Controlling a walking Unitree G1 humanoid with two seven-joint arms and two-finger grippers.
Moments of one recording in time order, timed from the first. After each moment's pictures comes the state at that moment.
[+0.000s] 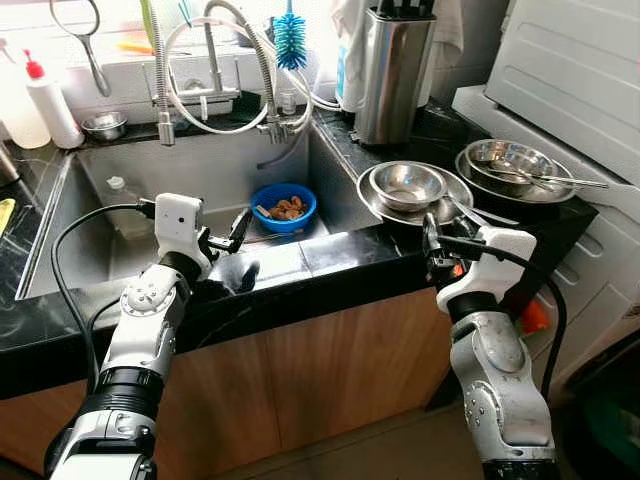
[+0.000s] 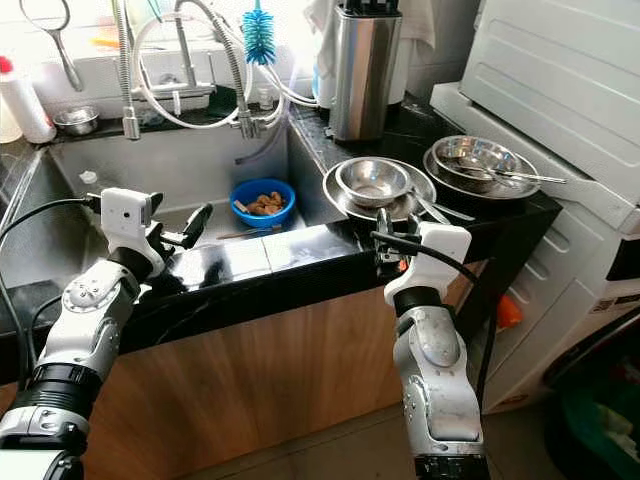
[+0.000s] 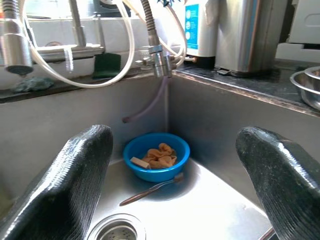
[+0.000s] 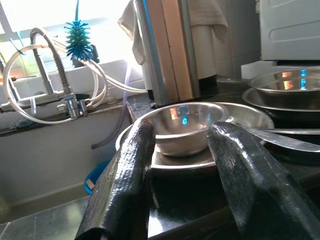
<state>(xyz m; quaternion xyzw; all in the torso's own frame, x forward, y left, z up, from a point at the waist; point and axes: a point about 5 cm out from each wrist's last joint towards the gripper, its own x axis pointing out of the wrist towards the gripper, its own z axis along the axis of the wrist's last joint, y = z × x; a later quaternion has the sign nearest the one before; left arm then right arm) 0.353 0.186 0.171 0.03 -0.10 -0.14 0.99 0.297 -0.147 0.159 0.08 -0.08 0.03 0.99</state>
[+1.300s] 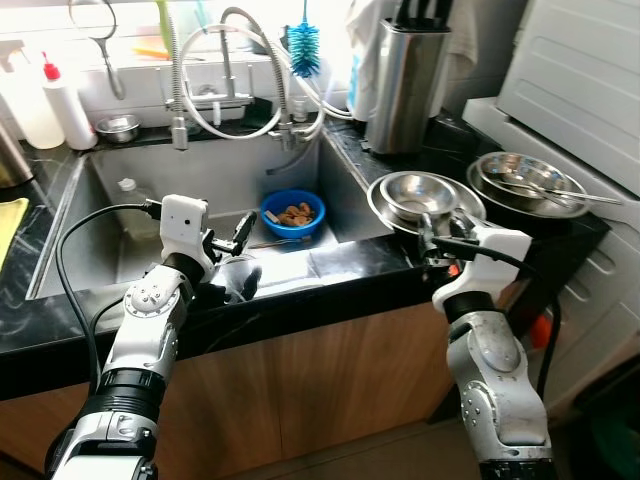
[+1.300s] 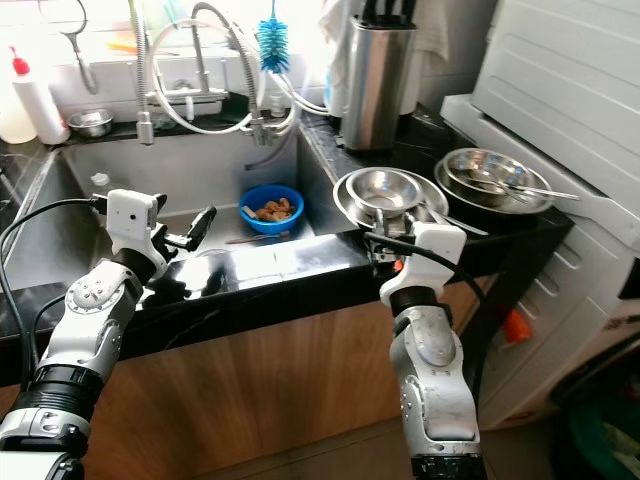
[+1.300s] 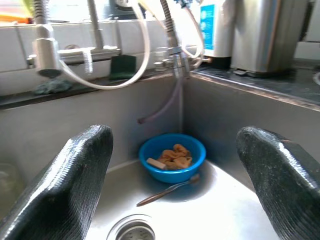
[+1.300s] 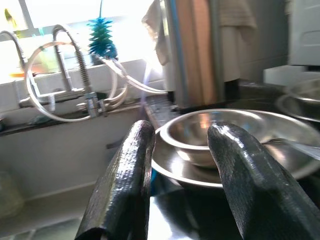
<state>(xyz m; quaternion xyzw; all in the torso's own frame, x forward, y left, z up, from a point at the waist) 0.352 0.184 0.170 0.05 -0.09 -0.14 0.98 0.297 -0.140 0.159 0.07 -0.08 0.04 0.99</state>
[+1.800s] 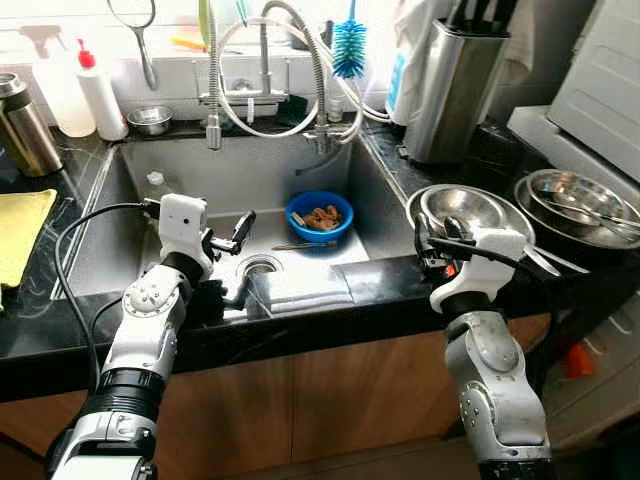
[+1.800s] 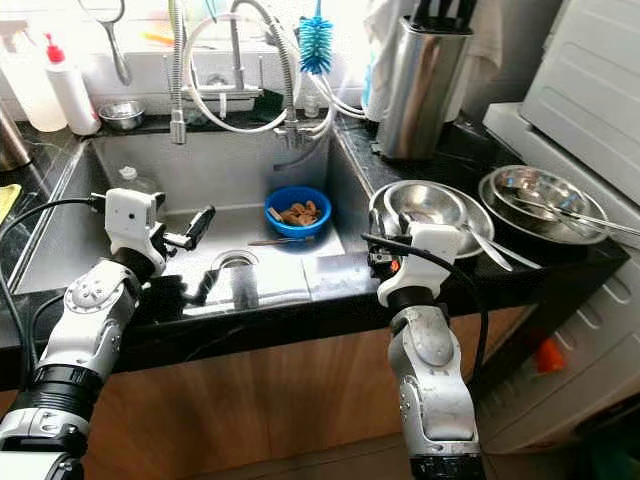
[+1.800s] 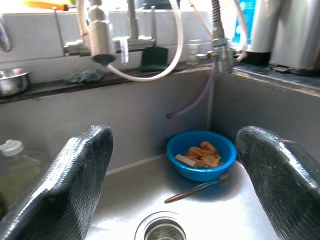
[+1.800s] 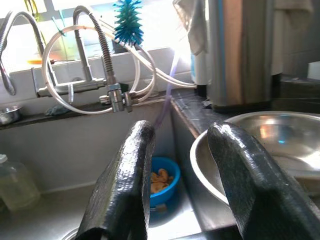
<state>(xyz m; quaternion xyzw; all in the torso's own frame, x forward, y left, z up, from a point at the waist) 0.352 0.183 0.171 0.05 -0.10 -0.14 0.98 0.297 -0.141 0.159 0.07 -0.08 0.04 0.99</state>
